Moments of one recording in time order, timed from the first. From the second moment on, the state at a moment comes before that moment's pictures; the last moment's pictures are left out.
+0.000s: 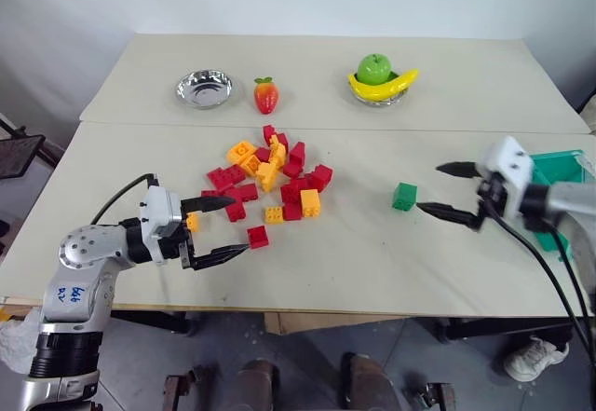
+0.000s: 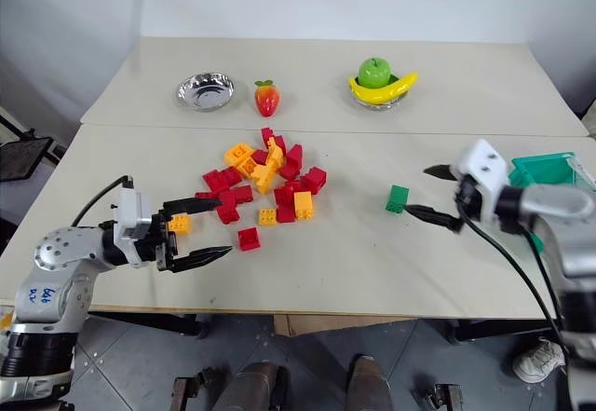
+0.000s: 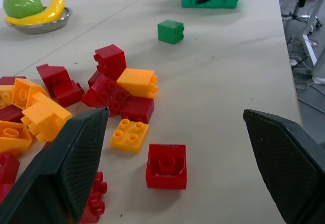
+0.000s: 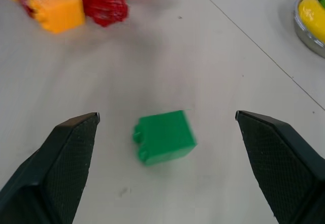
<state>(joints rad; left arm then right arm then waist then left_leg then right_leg) -0.23 0.62 0.17 -0.13 -0.45 0.19 -1.11 -0.60 -0.88 0.02 0.24 0.29 0.31 1.09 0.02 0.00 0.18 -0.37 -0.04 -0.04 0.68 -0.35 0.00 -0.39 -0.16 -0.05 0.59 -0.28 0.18</state>
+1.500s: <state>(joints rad) -0.56 0.30 -0.03 0.12 -0.44 0.09 -1.01 -0.06 -0.81 -0.76 0.07 0.31 0.28 0.56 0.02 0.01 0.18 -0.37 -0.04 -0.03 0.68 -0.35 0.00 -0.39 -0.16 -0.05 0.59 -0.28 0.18</state>
